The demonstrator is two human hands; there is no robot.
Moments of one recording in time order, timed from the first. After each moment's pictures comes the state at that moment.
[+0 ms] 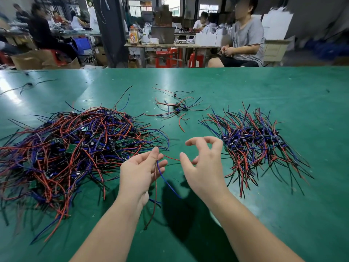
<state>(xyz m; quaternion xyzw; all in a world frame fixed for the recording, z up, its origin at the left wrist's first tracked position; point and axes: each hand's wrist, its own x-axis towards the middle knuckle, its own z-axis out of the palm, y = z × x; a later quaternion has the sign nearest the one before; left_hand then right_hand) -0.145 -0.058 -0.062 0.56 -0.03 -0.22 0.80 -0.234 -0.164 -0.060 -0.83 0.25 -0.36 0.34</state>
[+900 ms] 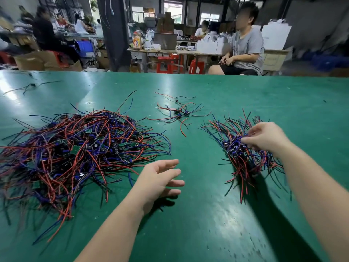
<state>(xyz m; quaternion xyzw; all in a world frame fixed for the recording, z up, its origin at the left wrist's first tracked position) -0.156 -0.053 -0.056 0.62 -0.17 -0.37 0.67 -0.272 -0.343 -0.005 -0.82 0.46 -0.16 0.30</state>
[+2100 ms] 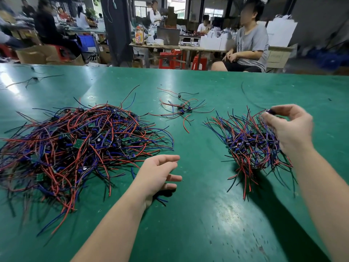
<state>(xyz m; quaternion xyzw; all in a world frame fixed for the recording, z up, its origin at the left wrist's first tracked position) -0.150 -0.050 -0.053 0.66 -0.16 -0.35 0.65 -0.283 -0.335 0.003 -0.66 0.29 -0.50 0.48</state>
